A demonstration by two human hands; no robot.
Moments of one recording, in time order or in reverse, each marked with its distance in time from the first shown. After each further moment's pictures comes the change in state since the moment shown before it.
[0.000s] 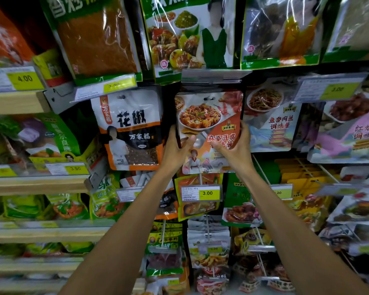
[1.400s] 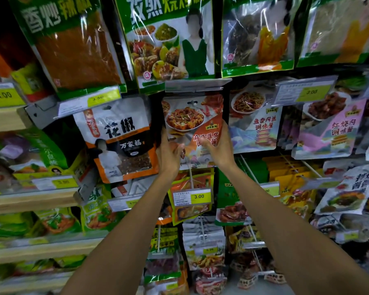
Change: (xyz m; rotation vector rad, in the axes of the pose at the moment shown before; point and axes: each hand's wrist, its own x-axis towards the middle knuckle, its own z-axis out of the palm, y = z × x) left_hand -0.004 0.018 0.019 0.198 0.198 -0.002; right_hand 0.017 0.000 0.013 -0.156 0.011 0.005
